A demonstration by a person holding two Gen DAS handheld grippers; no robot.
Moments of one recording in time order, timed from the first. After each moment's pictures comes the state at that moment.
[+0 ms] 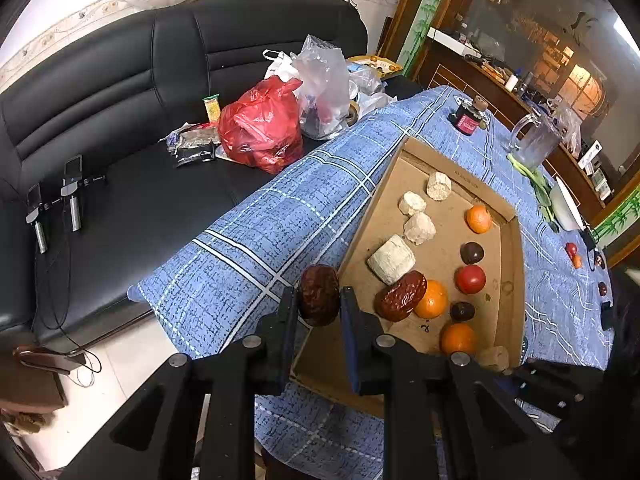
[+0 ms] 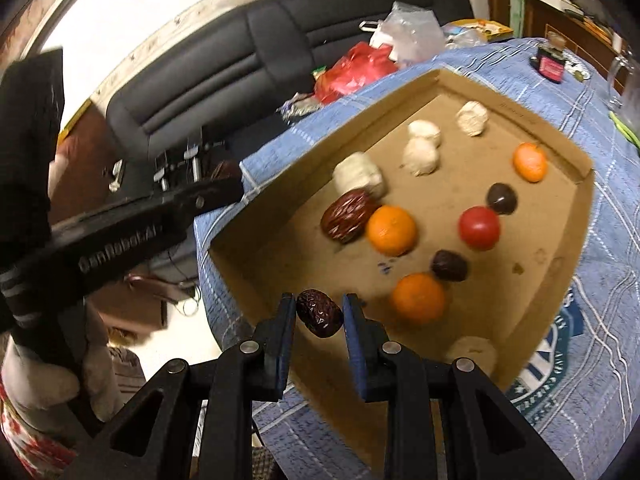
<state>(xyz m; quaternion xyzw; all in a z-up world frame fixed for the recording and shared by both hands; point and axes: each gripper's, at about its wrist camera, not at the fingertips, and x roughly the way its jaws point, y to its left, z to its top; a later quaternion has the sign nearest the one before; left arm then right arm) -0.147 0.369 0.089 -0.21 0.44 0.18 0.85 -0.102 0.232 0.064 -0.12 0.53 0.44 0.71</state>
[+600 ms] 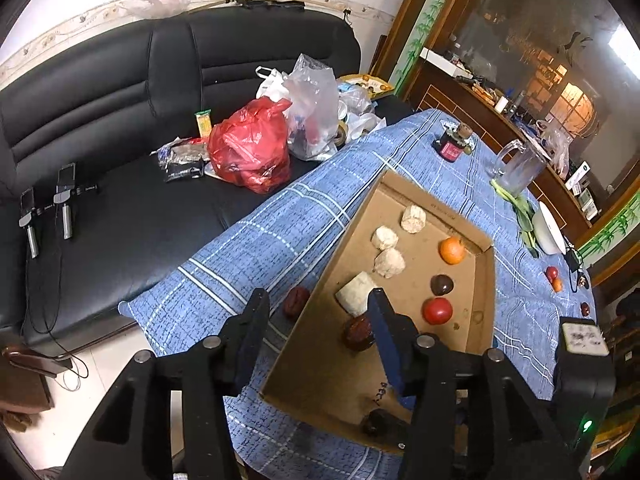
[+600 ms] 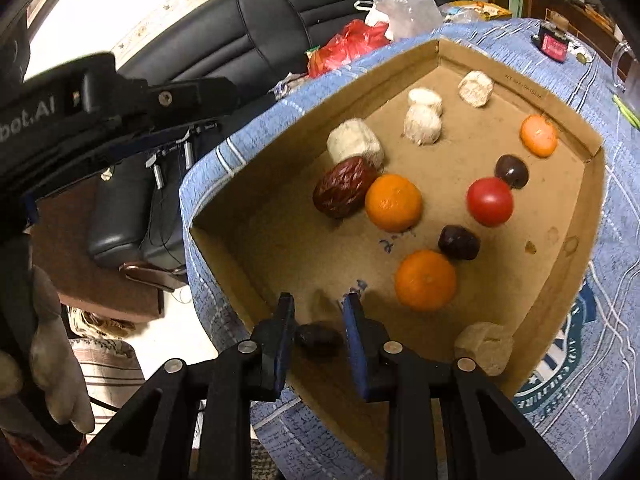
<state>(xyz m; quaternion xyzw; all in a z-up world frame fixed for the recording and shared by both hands) -0.137 0.365 0.119 -0.22 0.41 0.17 0.87 -0.095 0.230 0.056 -0.12 0.55 0.43 0.71</state>
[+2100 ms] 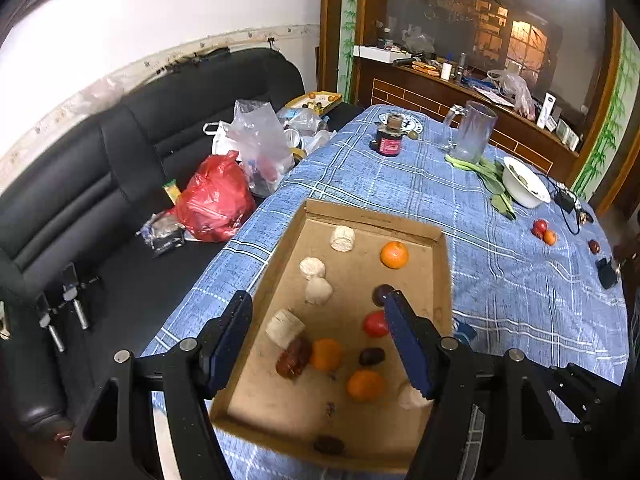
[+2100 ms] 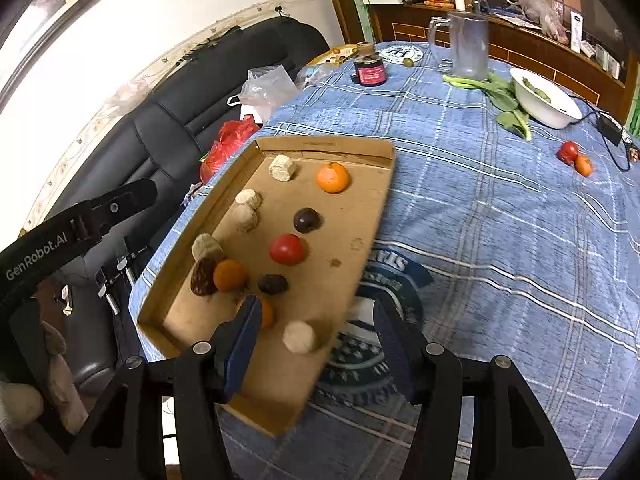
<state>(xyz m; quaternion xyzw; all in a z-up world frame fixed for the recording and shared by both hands) -0.098 0.266 0.166 -0.07 0.41 0.14 0.90 -0.078 0.096 0.113 0.02 0.49 0.27 0.83</state>
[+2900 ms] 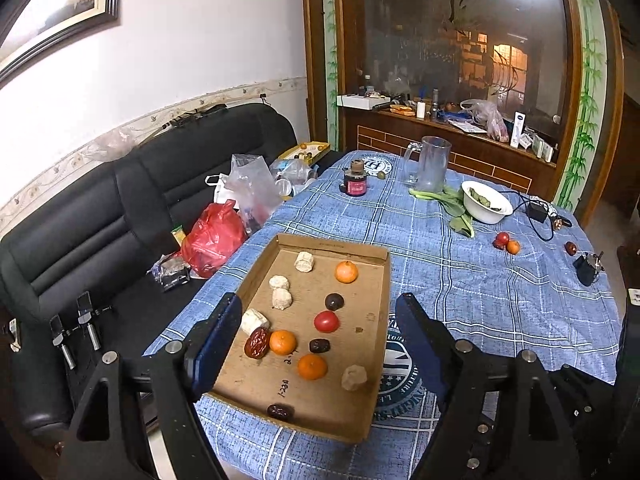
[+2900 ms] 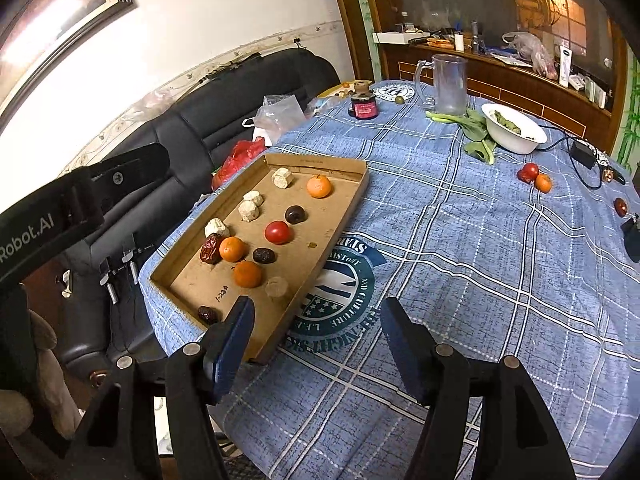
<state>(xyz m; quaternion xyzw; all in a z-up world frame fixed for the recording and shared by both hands) -0.162 0.180 0.207 -0.03 0.32 0.15 0.93 -0.137 0.038 0.144 0.00 0.43 0.28 0.86</state>
